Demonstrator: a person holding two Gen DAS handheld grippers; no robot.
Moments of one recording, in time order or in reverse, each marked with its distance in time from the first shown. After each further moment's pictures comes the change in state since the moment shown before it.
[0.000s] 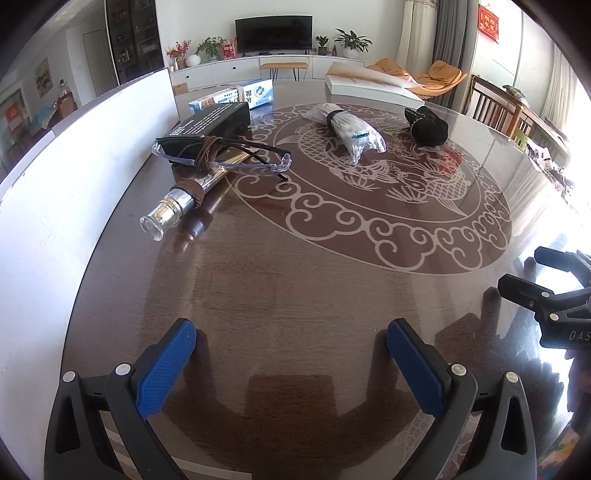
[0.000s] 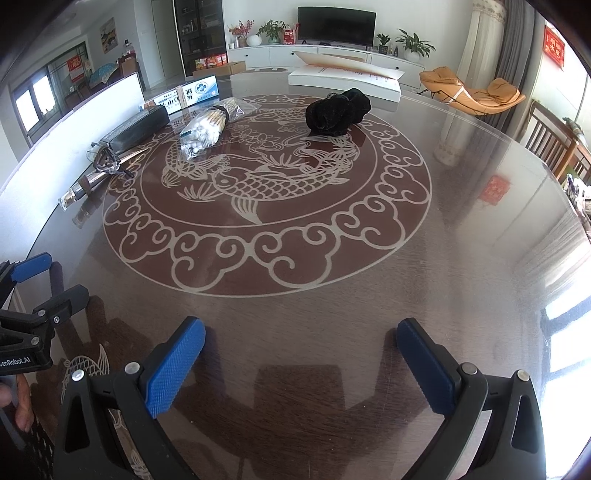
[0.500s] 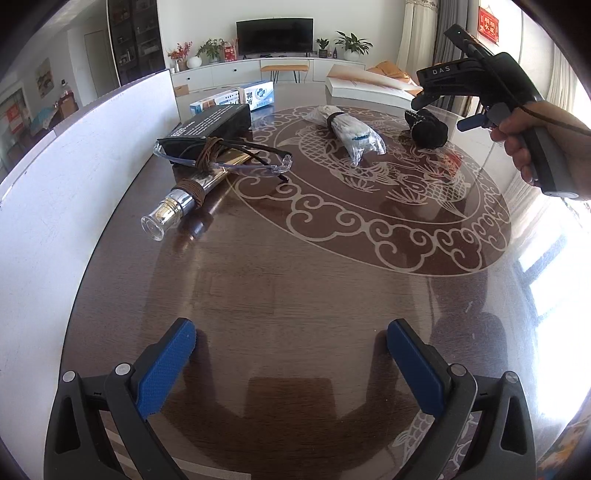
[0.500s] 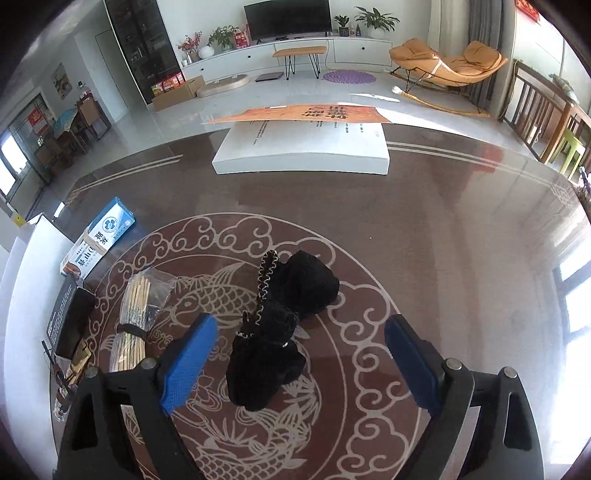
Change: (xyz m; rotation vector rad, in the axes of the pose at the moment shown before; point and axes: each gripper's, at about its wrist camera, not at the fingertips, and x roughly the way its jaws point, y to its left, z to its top) left arm -0.001 0.001 -0.001 -0.003 -0.006 0.000; right arm 0.078 -0.068 0.214 0.215 0.044 0.020
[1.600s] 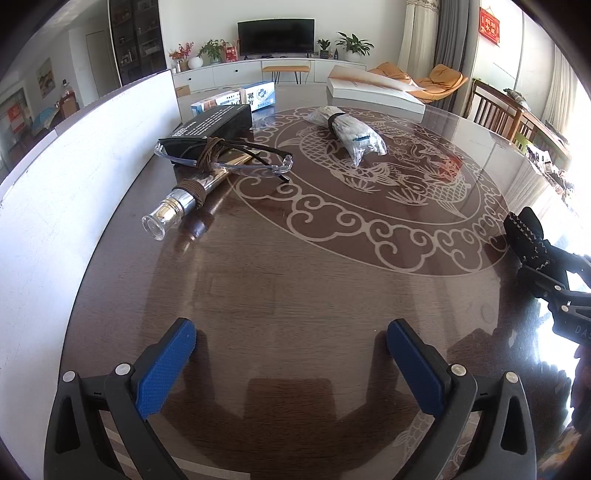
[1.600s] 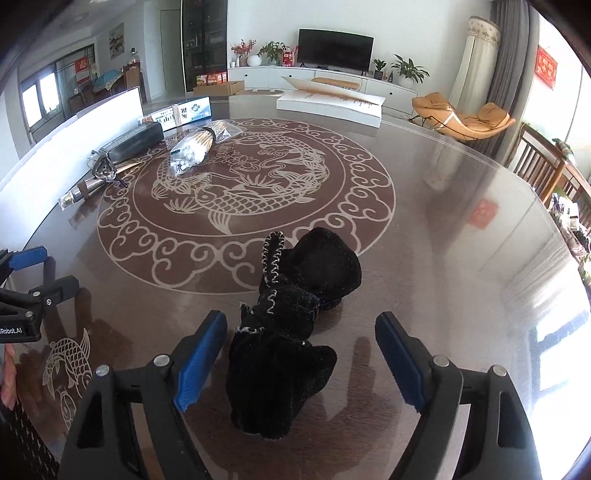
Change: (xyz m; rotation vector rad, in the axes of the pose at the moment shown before) left arm -0.002 0.001 0.000 -0.003 -0.002 0.003; right arm -0.088 -0.003 -0.238 -0.235 -0.161 -0.062
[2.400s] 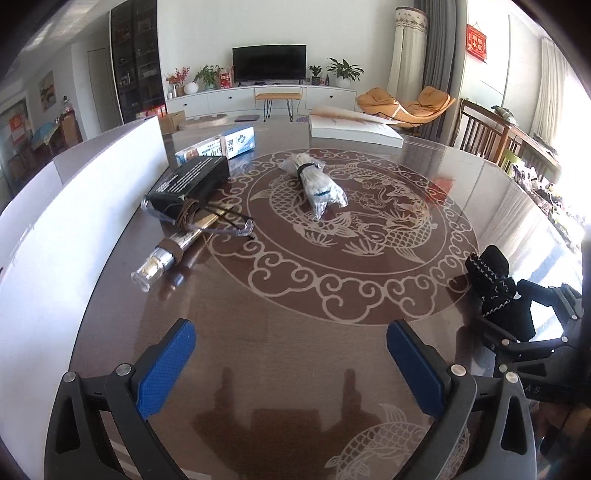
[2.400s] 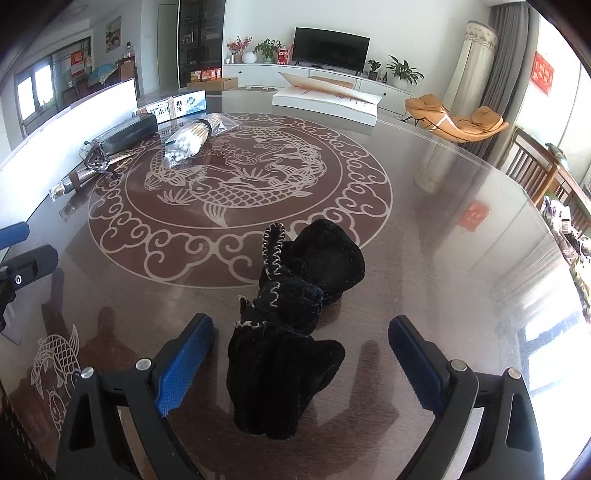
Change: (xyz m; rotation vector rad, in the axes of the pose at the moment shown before) left arm -0.031 -0.036 0.036 0.035 -0.129 -0.021; right arm 0.003 0.009 -0.004 -0.022 -0.004 -0.055
